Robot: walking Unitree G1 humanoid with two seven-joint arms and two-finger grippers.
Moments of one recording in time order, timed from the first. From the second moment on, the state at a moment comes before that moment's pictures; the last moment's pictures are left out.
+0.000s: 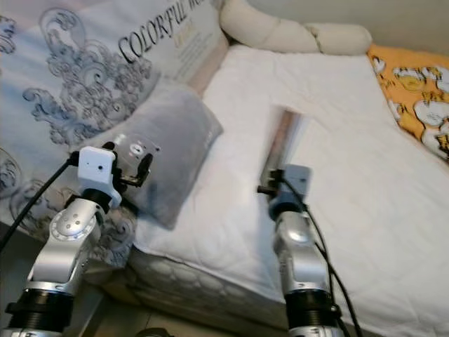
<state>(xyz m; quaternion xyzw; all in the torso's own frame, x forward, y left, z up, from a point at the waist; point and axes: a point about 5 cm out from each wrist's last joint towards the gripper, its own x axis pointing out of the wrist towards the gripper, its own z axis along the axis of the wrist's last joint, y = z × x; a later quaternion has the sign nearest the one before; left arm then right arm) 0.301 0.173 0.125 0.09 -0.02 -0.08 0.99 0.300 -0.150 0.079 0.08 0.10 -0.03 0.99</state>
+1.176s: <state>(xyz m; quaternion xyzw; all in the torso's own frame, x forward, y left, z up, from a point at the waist) 0.266 0.171 0.111 0.16 0.13 -0.39 0.90 0.354 -0.134 0.069 0.32 0.34 0.11 0.88</state>
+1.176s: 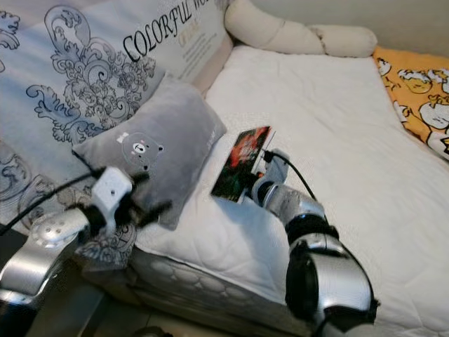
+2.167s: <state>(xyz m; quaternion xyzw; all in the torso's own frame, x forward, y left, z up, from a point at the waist) 0.230 0.173 0.115 0.13 0.22 -0.47 0.84 0.339 -0.221 0.059 0.25 0.37 0.00 0.90</state>
